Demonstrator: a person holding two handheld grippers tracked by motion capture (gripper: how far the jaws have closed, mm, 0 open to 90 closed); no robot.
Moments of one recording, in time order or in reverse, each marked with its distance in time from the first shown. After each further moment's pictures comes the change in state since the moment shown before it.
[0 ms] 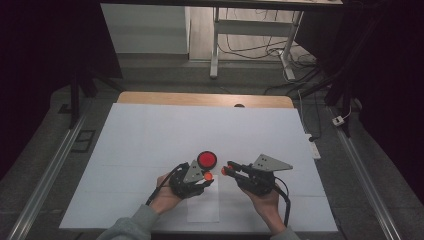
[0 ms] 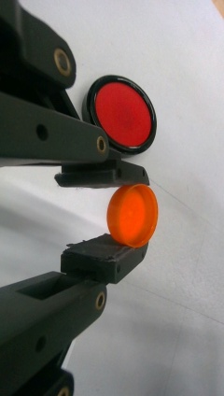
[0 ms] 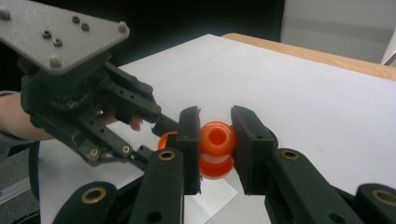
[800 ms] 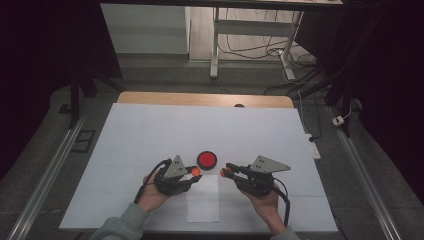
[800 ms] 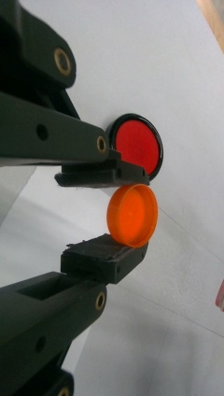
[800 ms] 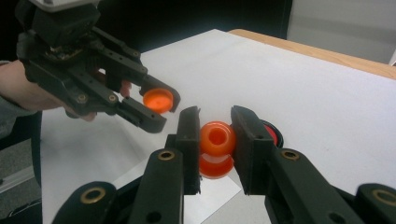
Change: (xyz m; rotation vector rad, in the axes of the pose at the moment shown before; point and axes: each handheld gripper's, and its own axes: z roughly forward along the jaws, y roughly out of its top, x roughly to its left) left arm 0.019 -0.017 -0.033 -0.059 0.008 -0.082; right arm 0.002 -0.003 0.002 0.019 0.019 -0.034
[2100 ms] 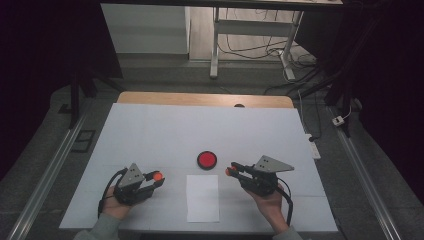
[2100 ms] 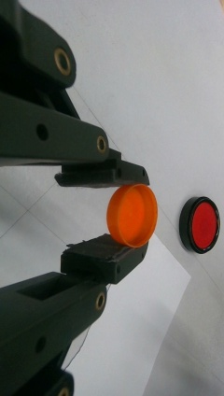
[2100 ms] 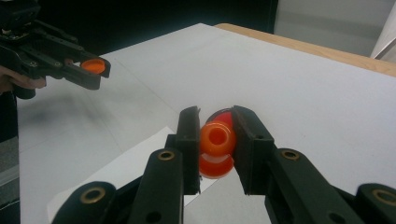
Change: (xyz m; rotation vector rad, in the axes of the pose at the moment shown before) left arm 0.025 -0.069 -0.067 -0.013 0.134 -0.157; right arm -0.010 -0.006 -0.006 0.009 -0.050 0.006
